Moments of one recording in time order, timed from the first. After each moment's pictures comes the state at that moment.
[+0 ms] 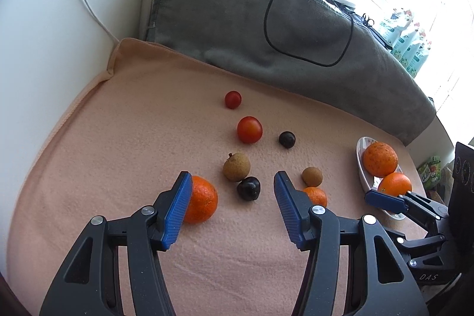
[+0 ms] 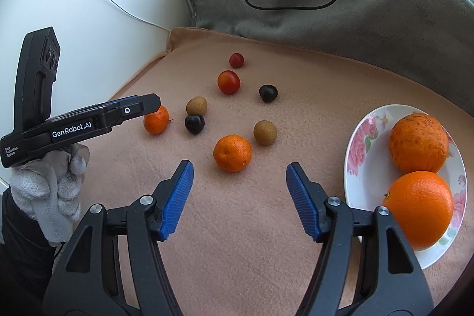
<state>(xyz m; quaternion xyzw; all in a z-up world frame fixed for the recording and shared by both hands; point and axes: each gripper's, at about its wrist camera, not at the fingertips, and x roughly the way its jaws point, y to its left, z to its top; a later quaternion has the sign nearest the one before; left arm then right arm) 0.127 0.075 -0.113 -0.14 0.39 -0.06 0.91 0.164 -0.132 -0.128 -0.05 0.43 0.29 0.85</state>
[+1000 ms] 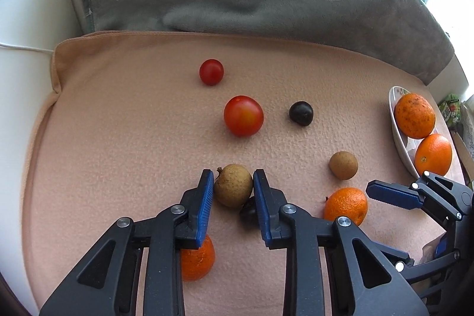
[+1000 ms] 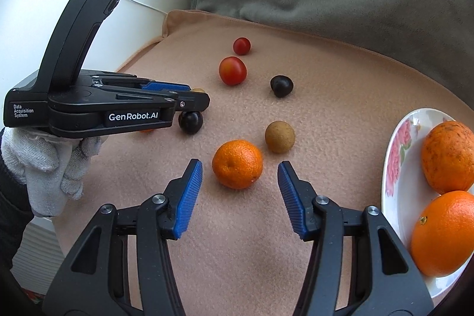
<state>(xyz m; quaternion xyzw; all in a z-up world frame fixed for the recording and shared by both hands) 0.192 0.050 -0.141 -0.02 0.49 -0.09 0.86 0.190 -0.102 -0.160 -0.06 0.45 0.29 0.84</state>
